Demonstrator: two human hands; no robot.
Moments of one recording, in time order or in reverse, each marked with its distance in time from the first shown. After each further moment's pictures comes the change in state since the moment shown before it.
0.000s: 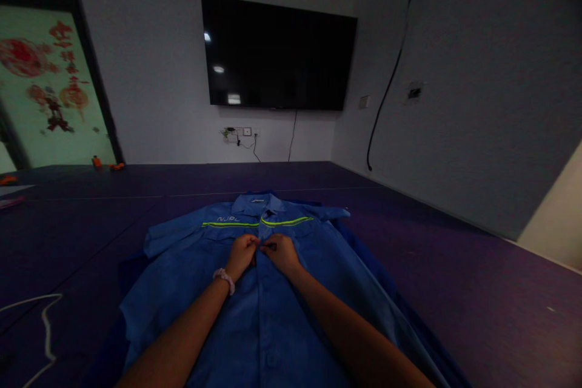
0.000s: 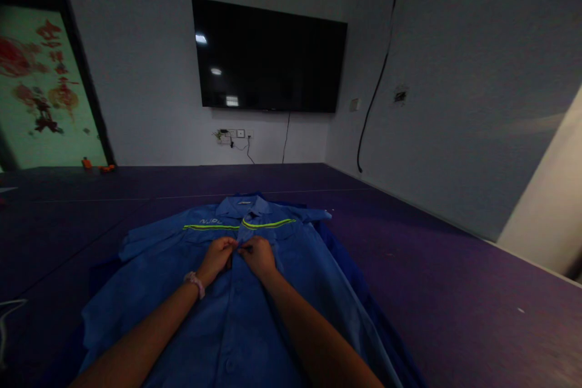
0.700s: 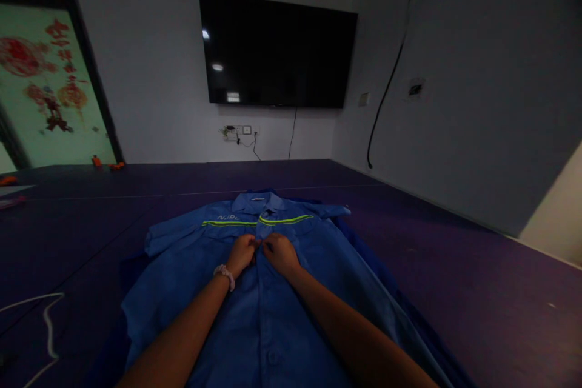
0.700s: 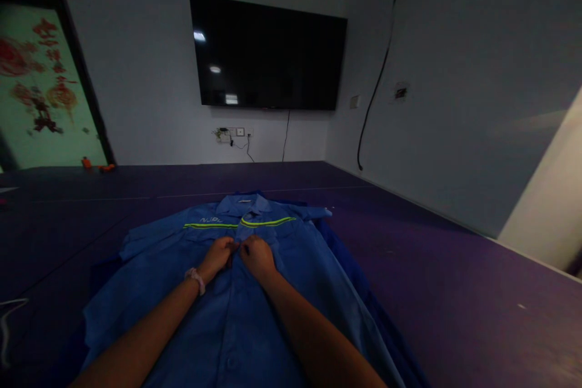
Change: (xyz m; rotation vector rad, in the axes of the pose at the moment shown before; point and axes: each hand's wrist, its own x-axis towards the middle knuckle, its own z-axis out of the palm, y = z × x) left_hand 0.005 -0.007 -0.002 0.147 -0.037 -0.033; right_hand -0.004 -0.010 -0.002 -0.194 -0.099 -0.014
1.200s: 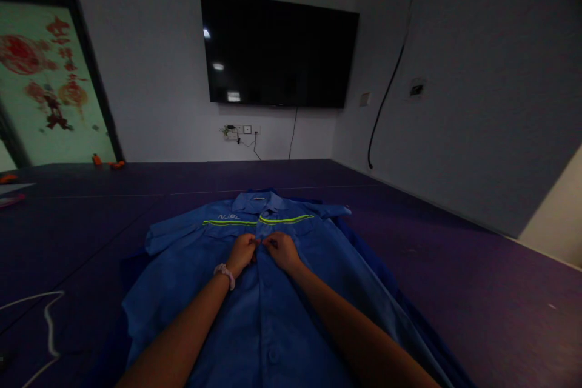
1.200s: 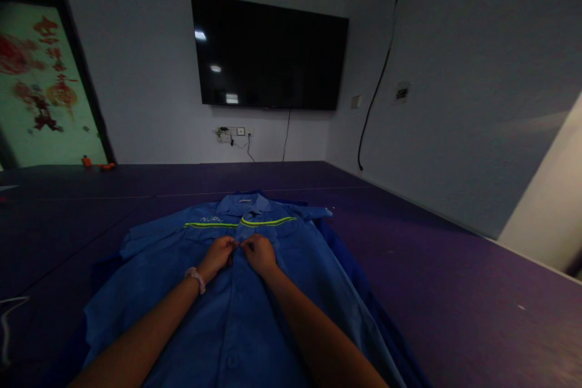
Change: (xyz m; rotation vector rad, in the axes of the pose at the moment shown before) left_hand 0.000 -0.001 0.001 -0.048 -0.012 -0.021; right_hand 0.005 0.009 0.001 0.183 0.048 0.012
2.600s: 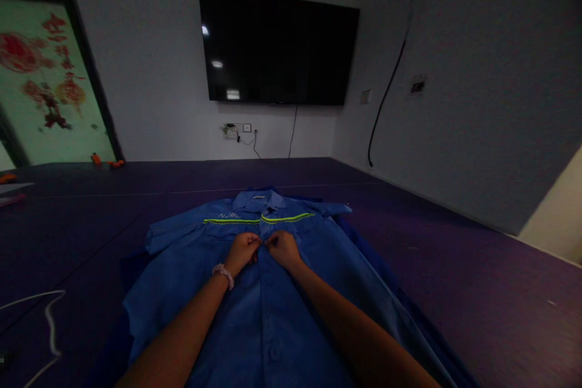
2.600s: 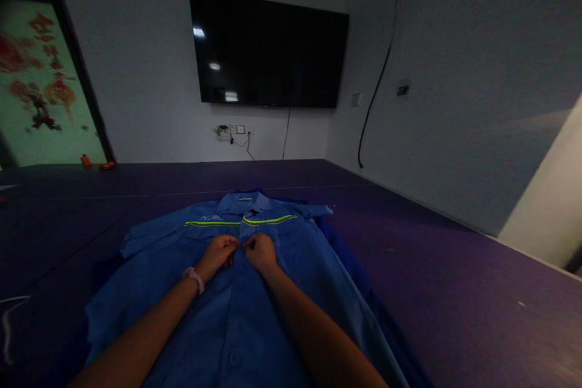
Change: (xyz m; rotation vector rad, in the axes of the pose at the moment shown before) left_hand -0.002 0.001 -0.005 -0.071 -0.070 0.050; right_hand 0.000 -0.005 0.001 -0.021 0.035 0.215
